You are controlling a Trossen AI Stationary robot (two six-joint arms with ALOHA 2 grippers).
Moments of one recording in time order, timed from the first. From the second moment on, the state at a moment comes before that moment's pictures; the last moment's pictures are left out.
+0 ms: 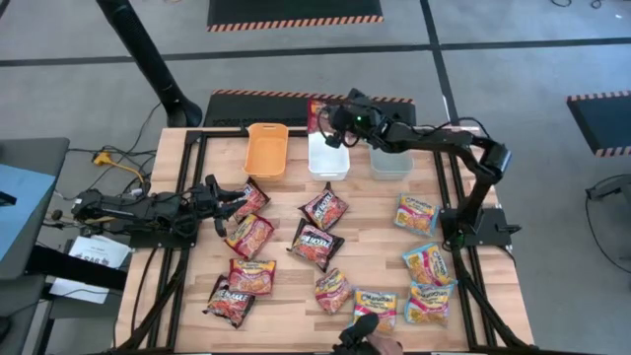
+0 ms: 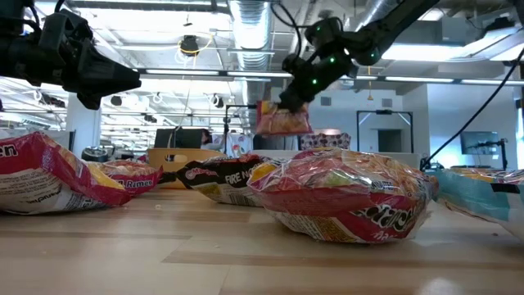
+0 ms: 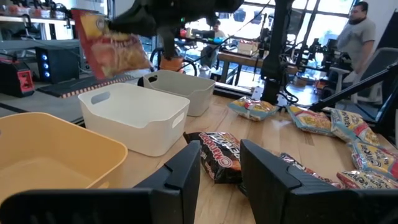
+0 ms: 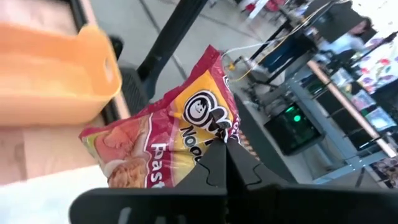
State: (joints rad) left arm -0.16 0.04 0.01 0.09 -0.52 -0.13; right arm -0.56 1.76 1.19 0.28 0.26 -0.56
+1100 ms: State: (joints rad) left arm -0.16 0.04 0.01 0.09 -0.52 -0.13; right arm -0.61 1.82 1.19 0.38 0.23 -0.57
